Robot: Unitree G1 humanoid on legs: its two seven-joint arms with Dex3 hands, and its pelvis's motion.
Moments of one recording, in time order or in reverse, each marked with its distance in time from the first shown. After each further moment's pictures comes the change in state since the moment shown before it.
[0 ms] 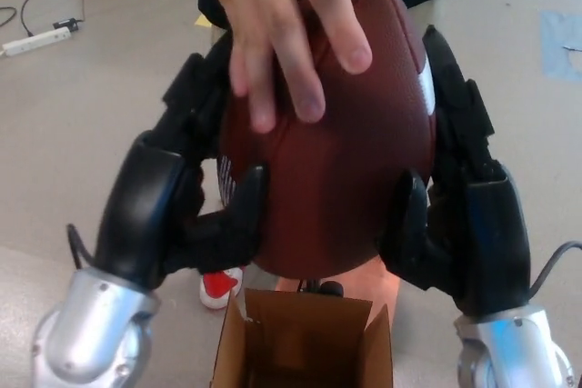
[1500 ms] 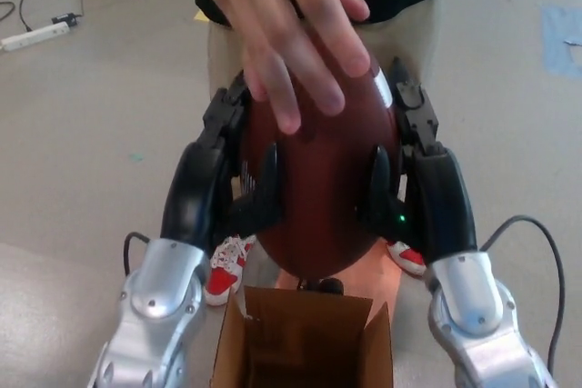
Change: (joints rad) left_arm -0.232 -0.099 0.020 0.617 0.007 -0.118 0.096; right_arm -0.303 -0.017 -0.068 0.571 0.008 -0.042 -0.066
